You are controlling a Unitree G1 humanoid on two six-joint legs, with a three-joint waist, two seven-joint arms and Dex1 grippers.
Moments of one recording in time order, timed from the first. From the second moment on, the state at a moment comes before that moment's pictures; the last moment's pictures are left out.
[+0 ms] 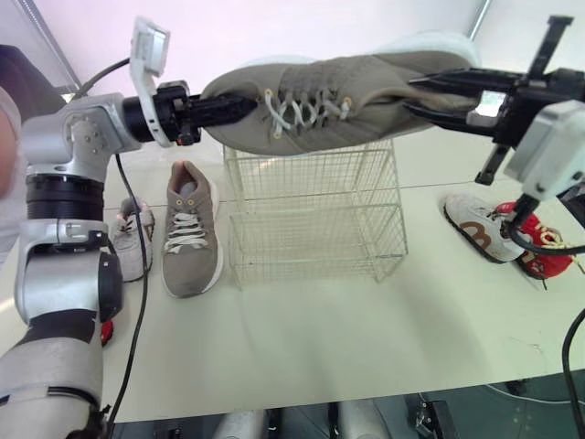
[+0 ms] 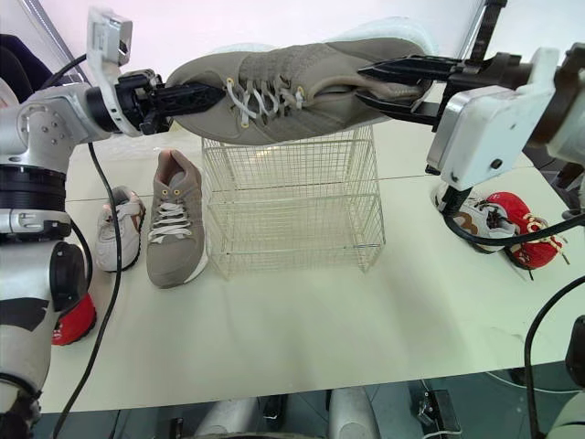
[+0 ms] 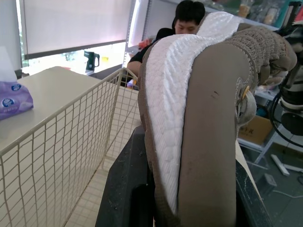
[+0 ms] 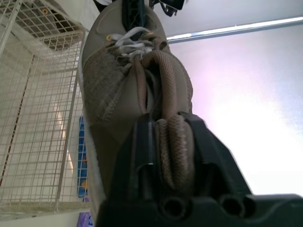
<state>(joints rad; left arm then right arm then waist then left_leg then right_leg) -1.22 0.66 0.06 0.57 -0.58 0.78 -1.33 -0.82 -1.11 -0.11 -0.28 0.24 -0.15 0.97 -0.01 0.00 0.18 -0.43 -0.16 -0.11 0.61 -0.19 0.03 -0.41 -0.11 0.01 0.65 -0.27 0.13</state>
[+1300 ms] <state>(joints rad) -1.01 0.34 0.37 0.14 -1.02 1.02 -0.75 -0.84 -0.57 -0.33 -0.24 1.36 0.74 0.35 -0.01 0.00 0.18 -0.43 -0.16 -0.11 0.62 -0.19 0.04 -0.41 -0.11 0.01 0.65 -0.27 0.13</state>
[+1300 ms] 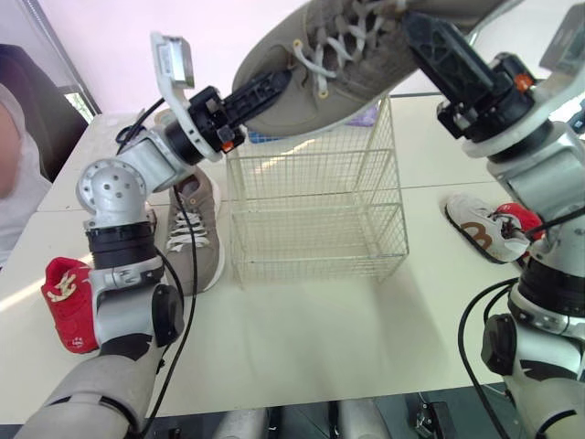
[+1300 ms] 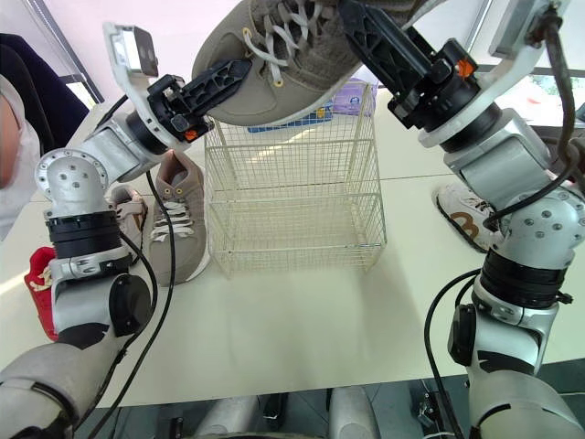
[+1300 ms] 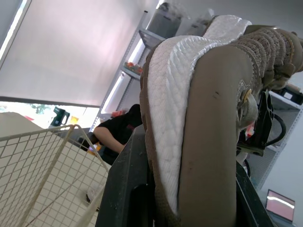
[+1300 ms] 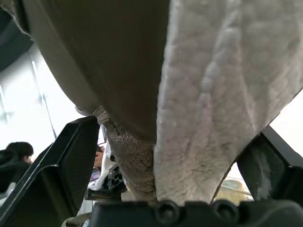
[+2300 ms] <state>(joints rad) -0.91 0.59 0.26 0.08 -0.96 0.98 -0.85 -1.26 -0.83 -0.21 0.37 1.07 0.77 0.87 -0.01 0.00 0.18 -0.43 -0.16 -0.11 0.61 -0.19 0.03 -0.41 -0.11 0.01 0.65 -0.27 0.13</state>
